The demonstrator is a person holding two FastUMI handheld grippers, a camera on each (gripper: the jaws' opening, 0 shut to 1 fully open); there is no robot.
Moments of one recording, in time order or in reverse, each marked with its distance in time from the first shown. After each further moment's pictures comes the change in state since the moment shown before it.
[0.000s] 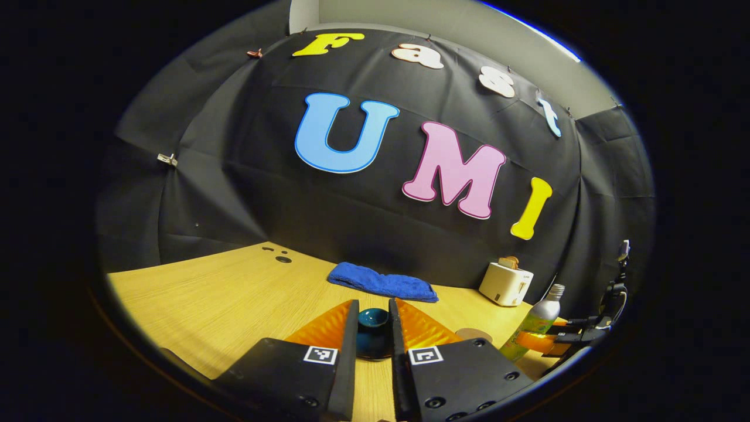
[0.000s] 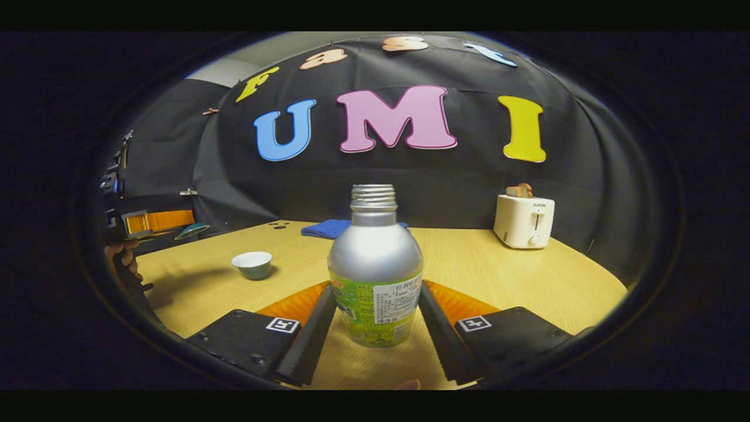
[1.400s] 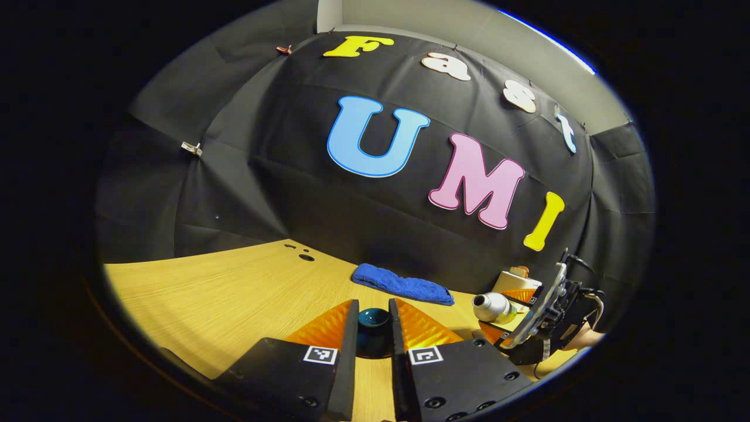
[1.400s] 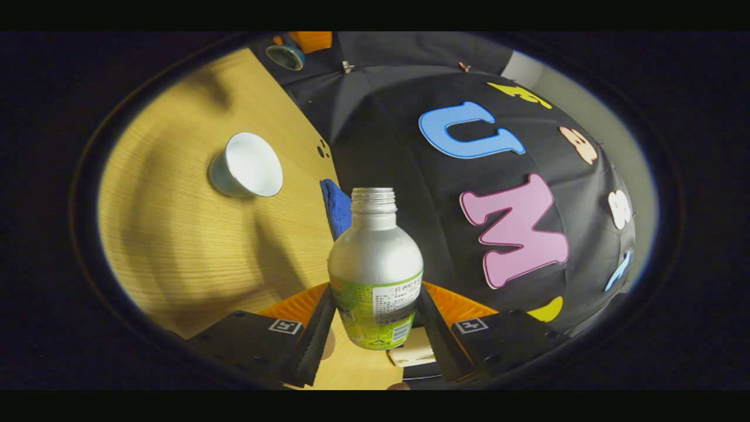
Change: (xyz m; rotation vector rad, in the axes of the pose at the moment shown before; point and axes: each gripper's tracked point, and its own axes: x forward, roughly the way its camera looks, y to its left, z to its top) left arm -0.024 0.064 -0.003 -0.068 -0.021 0.050; right arm 0.125 0.071 0.031 -1.320 -0.076 -0.088
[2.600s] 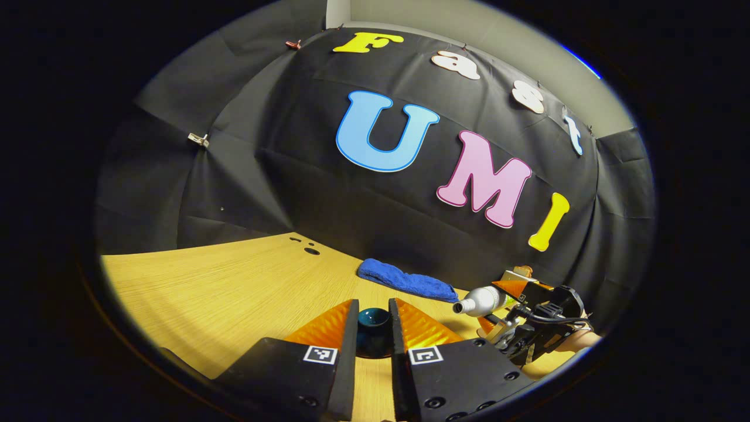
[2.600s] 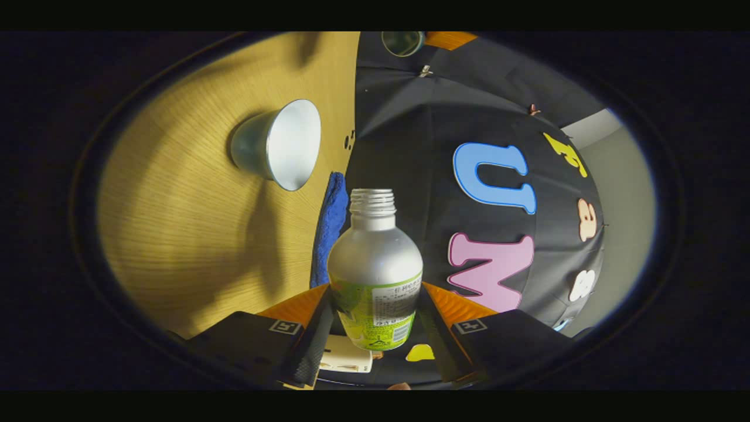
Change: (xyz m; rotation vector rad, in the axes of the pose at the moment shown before) left arm 0.000 0.014 -0.007 -0.022 0.019 0.016; right arm 0.022 0.001 0.033 -0.402 -0.025 -0.092
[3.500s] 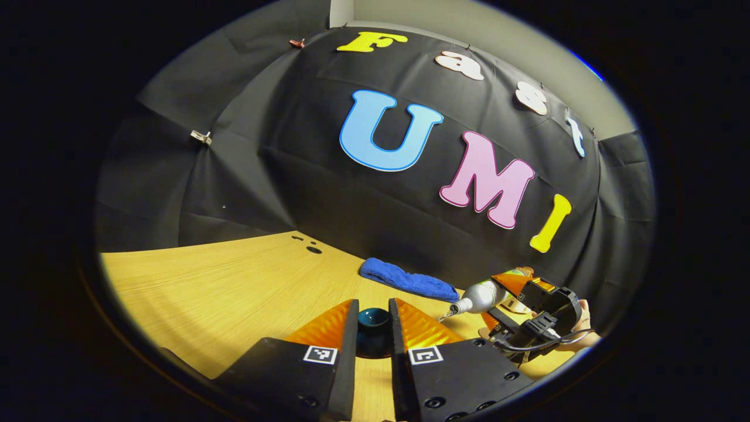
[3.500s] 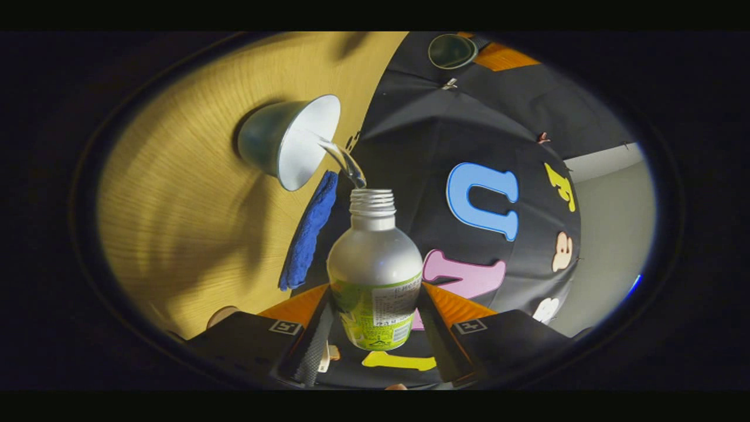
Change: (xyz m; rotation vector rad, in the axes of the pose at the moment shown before) left arm 0.000 0.007 -0.002 -0.010 0.003 0.008; right arm 0.003 -0.014 0.014 -0.188 -0.034 -0.098
